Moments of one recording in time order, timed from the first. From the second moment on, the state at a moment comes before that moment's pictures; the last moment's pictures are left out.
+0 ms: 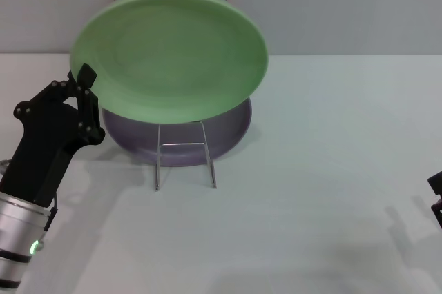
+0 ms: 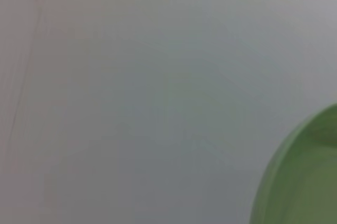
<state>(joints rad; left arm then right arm) -0.15 -2.07 -0.95 -0.61 2.74 1.32 -0.12 0.04 2.09 -2.80 -0.15 0.96 -1.79 0.24</state>
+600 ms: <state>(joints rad) -0.18 -2.08 -0.94 -0.51 2.72 1.33 -0.10 0.04 2.08 -2.78 -0.15 0.96 -1.79 0.25</state>
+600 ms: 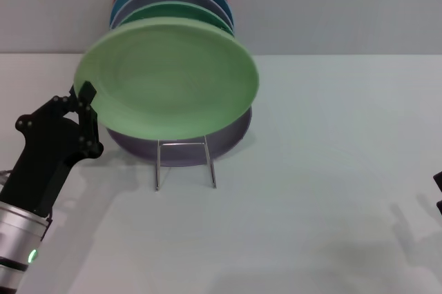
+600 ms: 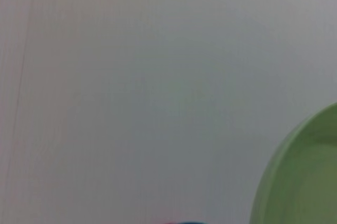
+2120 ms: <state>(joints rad) -0.23 -2.07 -0.89 -0.41 2.72 1.20 -0.05 0.05 2.09 -2.79 -0.16 0.95 -1.79 0.27</state>
